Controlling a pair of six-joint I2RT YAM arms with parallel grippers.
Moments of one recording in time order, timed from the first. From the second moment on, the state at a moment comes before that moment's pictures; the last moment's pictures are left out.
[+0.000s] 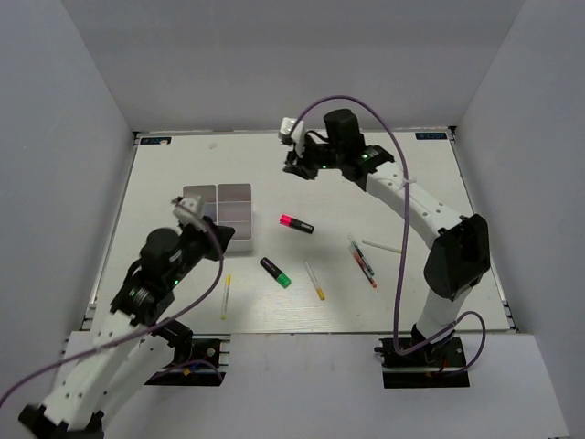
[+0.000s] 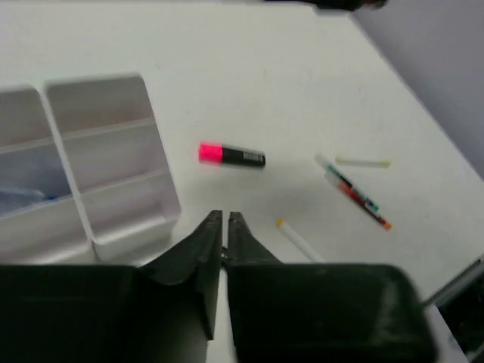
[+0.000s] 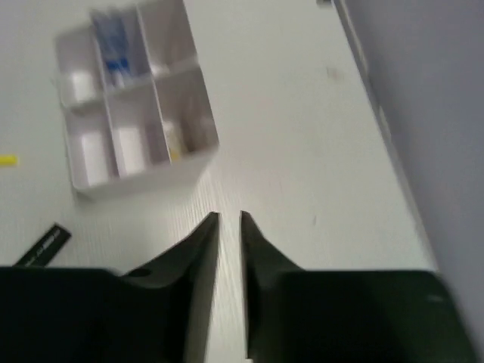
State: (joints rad) left arm -0.50 0.44 0.63 -0.30 0.00 -0.31; right arm 0.64 1.82 1.72 -0.32 -0.61 -0.55
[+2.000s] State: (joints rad) left arm -0.50 0.65 0.67 -0.40 0.10 -0.32; right arm 0.72 2.28 1.85 -0.74 -0.26 -0.62
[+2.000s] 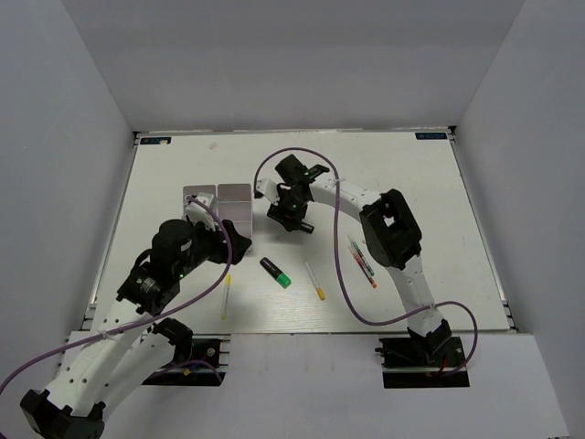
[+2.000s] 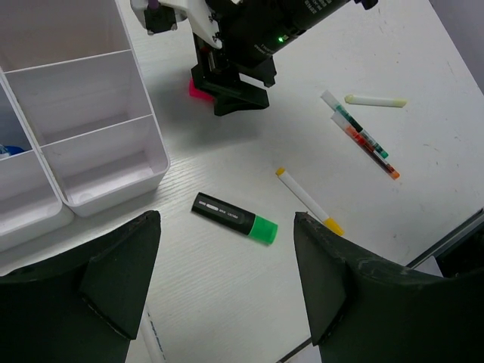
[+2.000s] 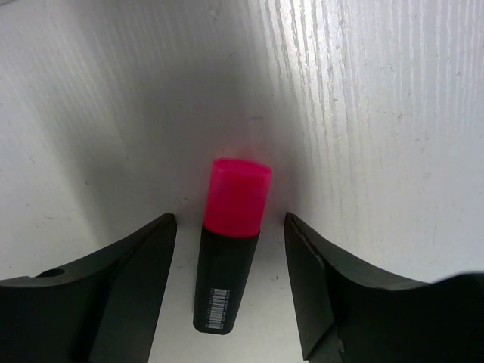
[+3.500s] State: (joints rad) left arm -0.50 0.55 0.67 -0.39 0.05 -0.32; right arm 0.81 2.25 2.18 -0.66 -0.86 -0.69
